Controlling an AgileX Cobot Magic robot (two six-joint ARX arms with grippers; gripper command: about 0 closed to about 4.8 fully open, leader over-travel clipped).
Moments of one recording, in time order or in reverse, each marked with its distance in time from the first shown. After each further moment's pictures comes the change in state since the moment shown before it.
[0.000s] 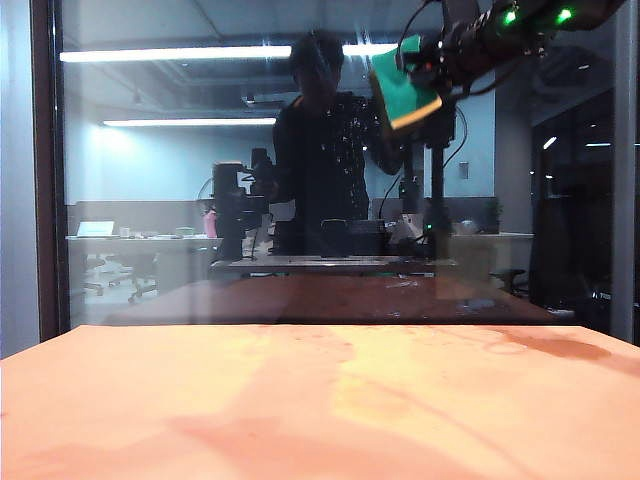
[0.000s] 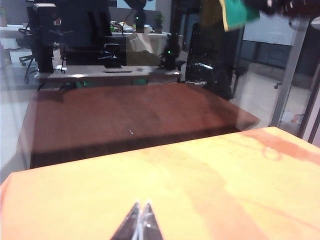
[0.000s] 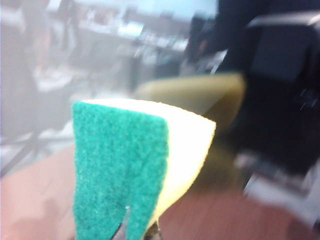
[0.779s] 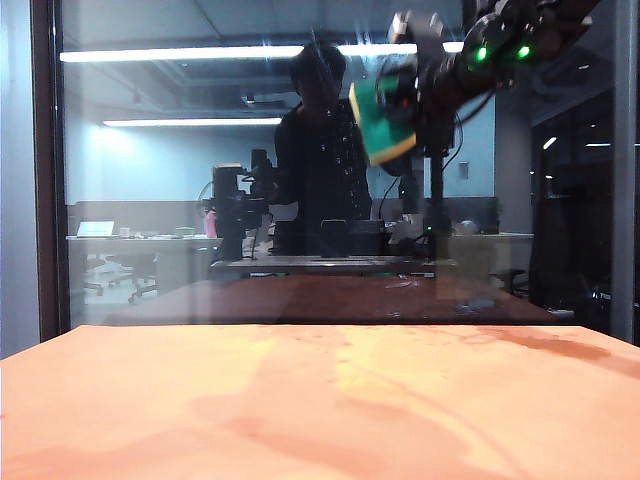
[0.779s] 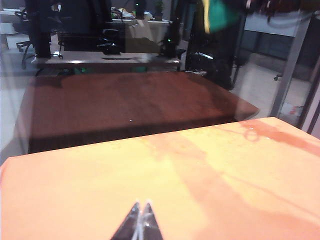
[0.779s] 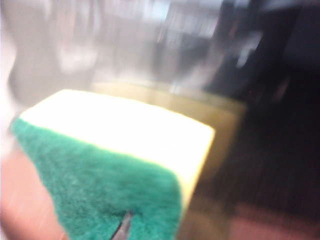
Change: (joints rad) left arm 0.000 0.000 0.000 -0.047 0.000 0.000; right arm 0.005 0.199 0.245 -0.212 -0.080 -0.041
